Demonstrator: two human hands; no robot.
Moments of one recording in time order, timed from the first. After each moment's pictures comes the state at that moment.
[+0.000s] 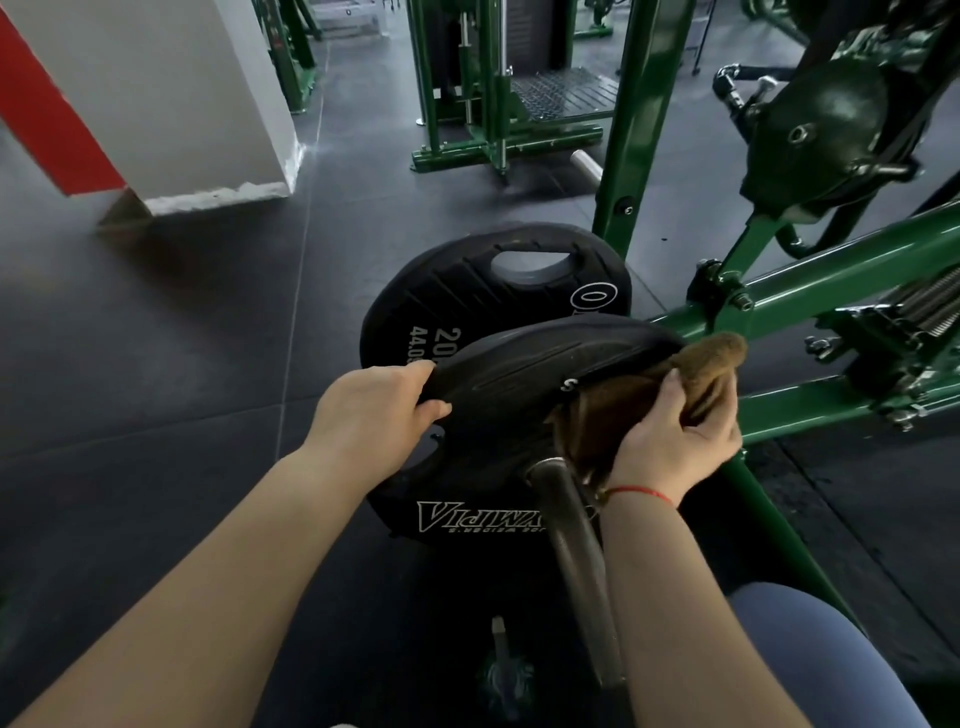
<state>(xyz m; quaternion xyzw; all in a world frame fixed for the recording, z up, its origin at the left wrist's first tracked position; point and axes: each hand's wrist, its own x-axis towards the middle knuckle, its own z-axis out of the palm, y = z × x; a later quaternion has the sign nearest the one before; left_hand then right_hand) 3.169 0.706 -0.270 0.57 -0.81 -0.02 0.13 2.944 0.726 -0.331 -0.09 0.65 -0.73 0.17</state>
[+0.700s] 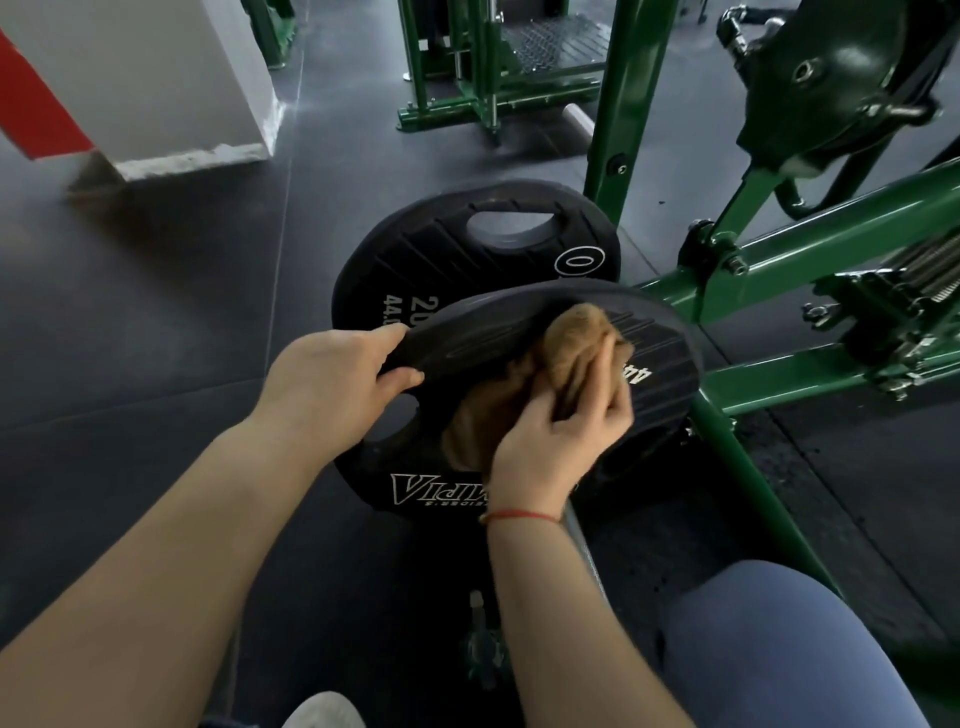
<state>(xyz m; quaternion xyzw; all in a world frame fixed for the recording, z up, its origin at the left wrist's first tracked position) 3.165 0.705 -0.267 0.55 -0.82 -0.01 0.15 3.021 0.743 -0.341 -0.24 0.63 -0.73 0.15</state>
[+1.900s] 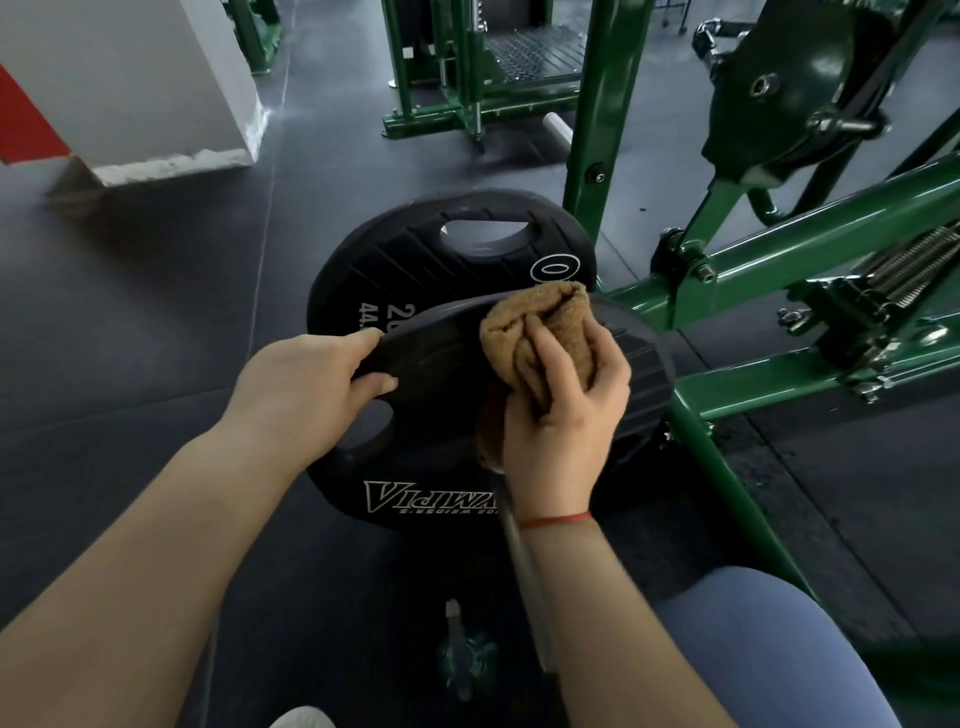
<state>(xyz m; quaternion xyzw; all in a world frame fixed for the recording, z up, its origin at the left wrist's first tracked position) 3.153 0.706 -0.259 0.58 -0.81 -0.01 0.14 2.967 0.748 -0.337 -0.49 0.63 -0.60 0.02</state>
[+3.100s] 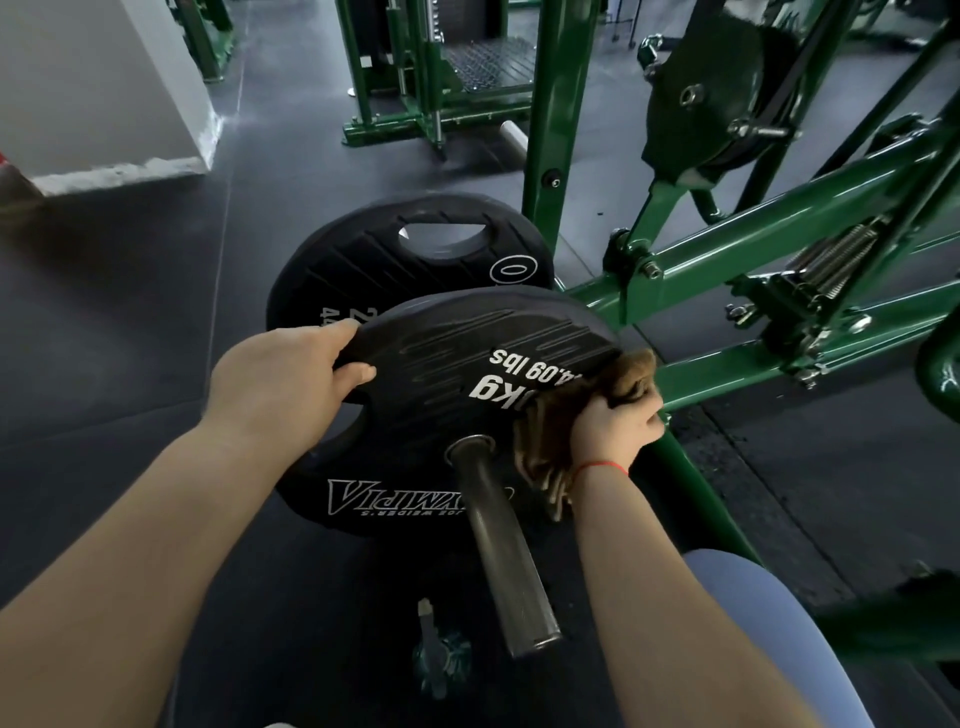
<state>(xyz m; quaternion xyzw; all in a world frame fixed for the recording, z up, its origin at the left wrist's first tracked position) 3.135 0.711 -0.254 0.58 -0.80 0.03 0.15 2.884 0.731 -0.366 -0.10 0.76 -0.59 0.25</state>
